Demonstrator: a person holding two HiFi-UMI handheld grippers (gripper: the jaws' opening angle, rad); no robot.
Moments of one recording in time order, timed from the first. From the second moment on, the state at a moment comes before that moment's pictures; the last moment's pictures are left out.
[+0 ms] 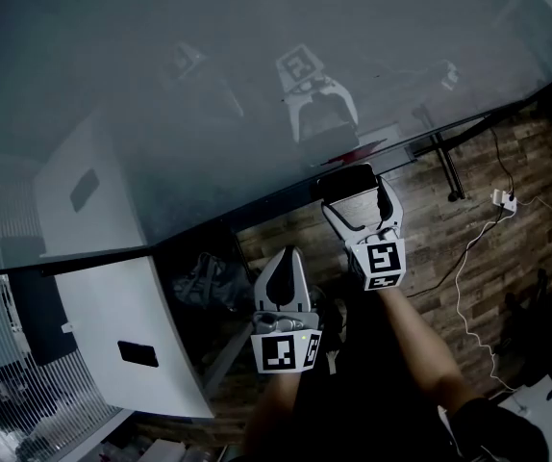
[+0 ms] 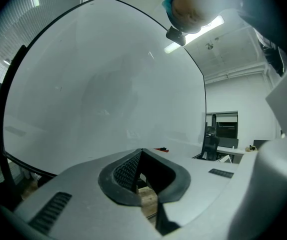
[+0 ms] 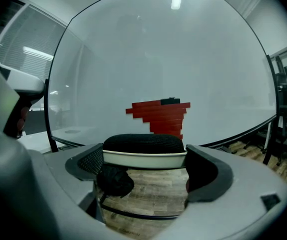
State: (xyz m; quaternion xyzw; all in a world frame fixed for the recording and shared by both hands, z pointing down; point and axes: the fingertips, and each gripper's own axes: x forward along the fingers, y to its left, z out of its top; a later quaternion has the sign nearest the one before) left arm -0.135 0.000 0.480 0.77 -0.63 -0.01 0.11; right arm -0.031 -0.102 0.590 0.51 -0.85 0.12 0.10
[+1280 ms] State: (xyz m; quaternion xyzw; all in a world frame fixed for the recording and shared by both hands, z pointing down) left arm -0.133 0.005 0.419 0.78 -0.63 -0.02 0.09; right arm -0.025 -0.080 0.527 0.51 -0.85 0.11 0.09
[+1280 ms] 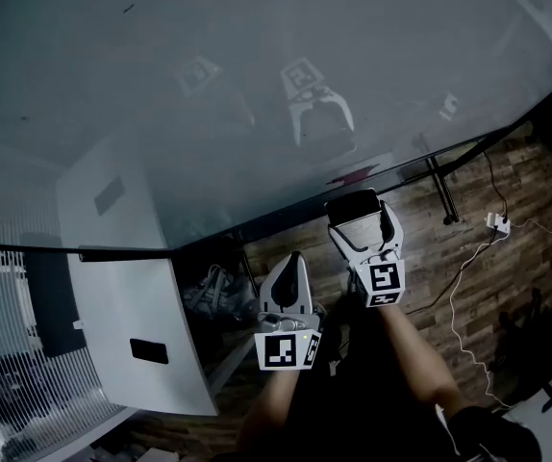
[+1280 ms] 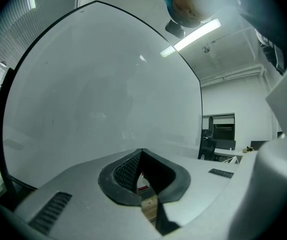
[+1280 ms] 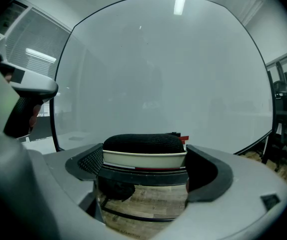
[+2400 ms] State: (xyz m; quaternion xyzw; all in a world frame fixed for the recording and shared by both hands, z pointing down) left arm -0.134 -0.007 0.368 0.77 -0.64 -0.05 0.05; right arm -0.023 -0.076 0.466 0.48 -0.87 0.08 0.07
